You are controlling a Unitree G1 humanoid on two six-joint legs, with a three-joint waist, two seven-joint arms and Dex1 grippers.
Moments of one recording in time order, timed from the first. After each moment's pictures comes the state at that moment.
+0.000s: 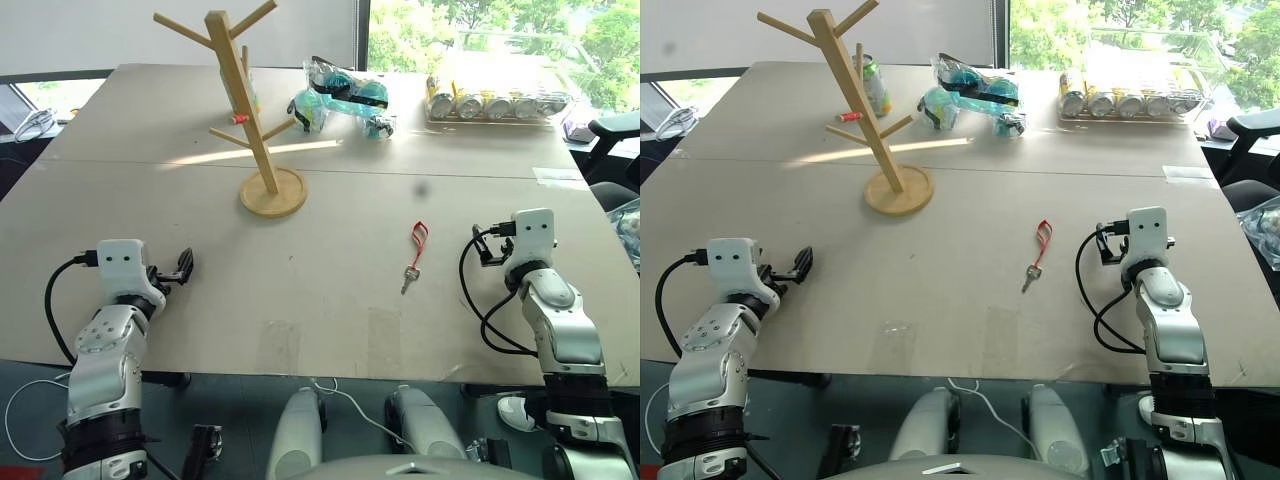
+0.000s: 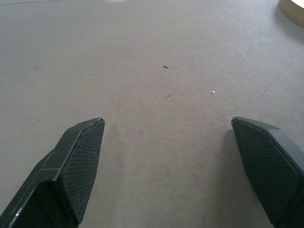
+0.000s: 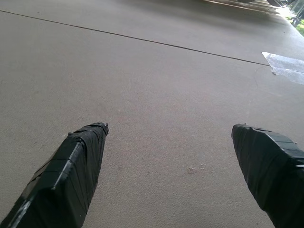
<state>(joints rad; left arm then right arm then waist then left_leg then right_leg) -0.06 0.52 0.42 0.05 -0.27 0.30 -0.26 -0.24 -0.30 -0.15 -0.06 0.09 0.41 0.14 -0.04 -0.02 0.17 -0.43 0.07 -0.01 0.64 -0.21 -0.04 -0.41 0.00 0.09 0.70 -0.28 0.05</state>
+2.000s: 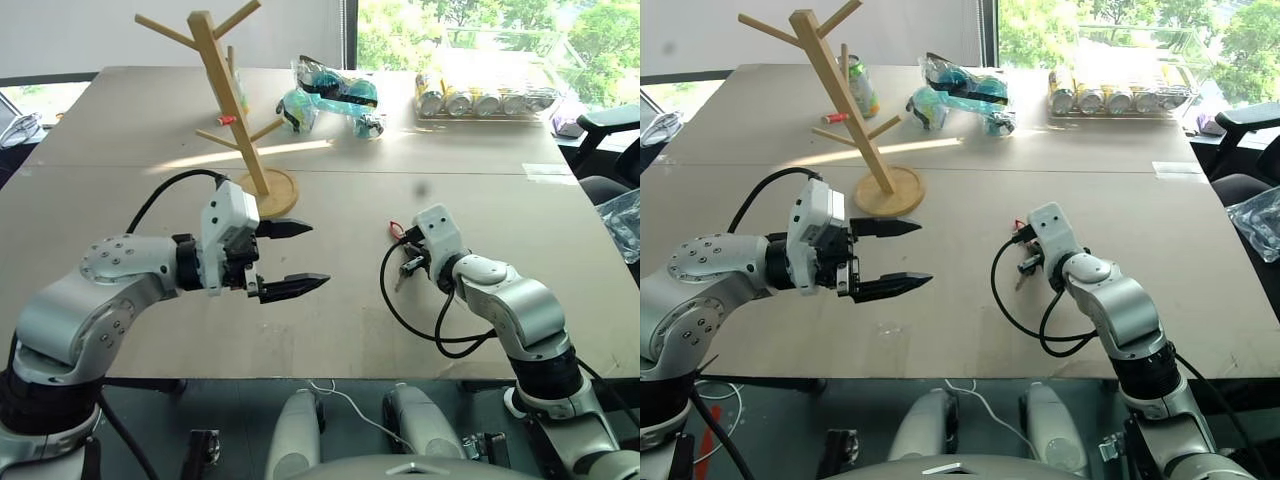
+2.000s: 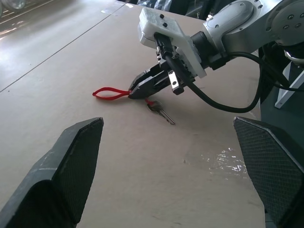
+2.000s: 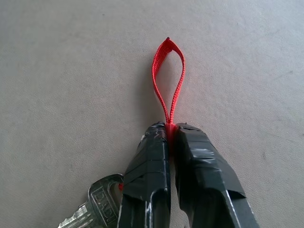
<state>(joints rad) -0.27 0.90 0.15 -0.53 -0.79 0.75 -0.94 -0.43 -0.29 0.23 -0.38 0.20 1.15 0.19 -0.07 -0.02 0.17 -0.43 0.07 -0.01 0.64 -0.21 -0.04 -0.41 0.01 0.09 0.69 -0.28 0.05</state>
